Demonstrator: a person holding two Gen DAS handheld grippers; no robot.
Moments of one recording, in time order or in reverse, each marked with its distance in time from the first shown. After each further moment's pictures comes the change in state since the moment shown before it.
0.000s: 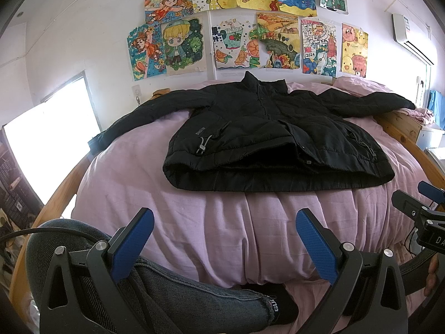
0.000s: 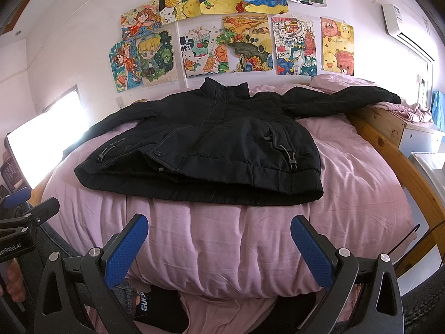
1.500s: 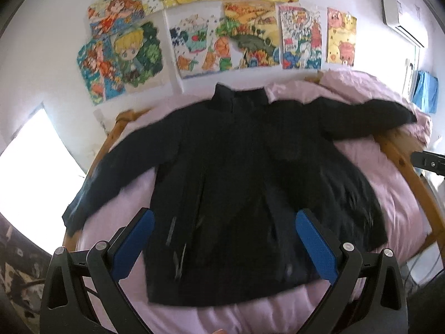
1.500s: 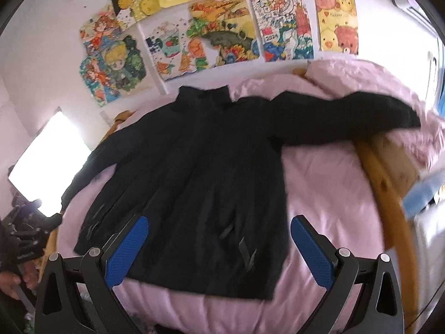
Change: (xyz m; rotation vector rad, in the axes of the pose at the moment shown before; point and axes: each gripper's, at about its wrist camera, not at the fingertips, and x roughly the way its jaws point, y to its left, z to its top) left arm 0.095 -0.032 0.214 0.147 0.106 -0.097; right arm 0.067 -0.120 0.212 0.116 0.184 0.048
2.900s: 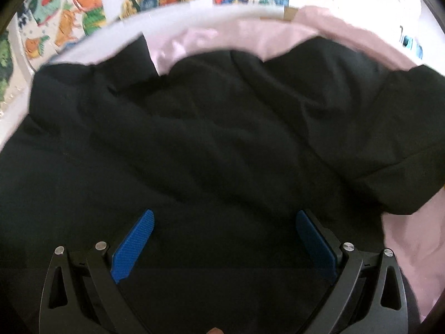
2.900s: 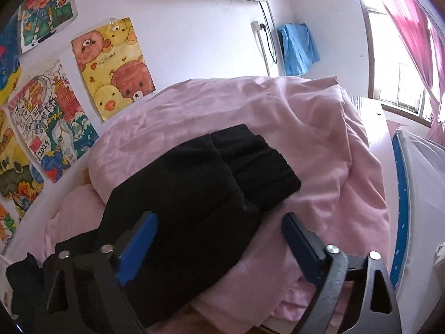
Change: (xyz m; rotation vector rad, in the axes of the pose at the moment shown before) left arm 0.434 -0.164 0.125 0.144 0.193 -0.221; right arm 0.086 -0.363 0.103 0.645 -0.311 -0.631
